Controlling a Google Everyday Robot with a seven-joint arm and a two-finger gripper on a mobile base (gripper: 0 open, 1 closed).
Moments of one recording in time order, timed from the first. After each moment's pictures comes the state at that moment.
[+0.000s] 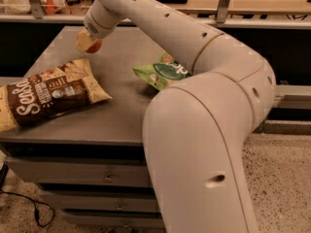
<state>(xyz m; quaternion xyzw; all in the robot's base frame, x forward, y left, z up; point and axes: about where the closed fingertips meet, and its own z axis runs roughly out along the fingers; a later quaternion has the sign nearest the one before) 0.794 0.195 0.895 -0.49 0.77 0.12 0.38</state>
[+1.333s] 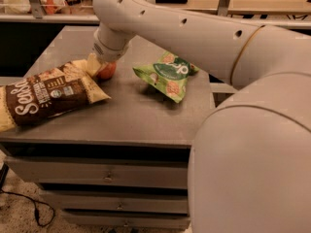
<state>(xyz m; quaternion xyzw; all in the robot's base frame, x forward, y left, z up) 0.700 0.143 0.853 -0.39 0.87 0.11 0.28</state>
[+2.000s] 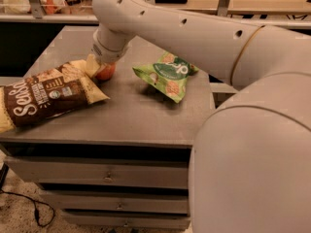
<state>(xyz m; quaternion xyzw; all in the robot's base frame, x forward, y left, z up) 0.693 0.146 0.848 -0.38 0.88 0.12 0.27</state>
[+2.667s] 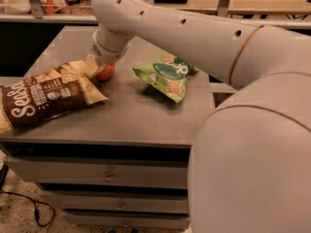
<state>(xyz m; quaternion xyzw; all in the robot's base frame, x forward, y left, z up) 0.693 0.146 0.849 -0.38 0.88 0.12 0.27</state>
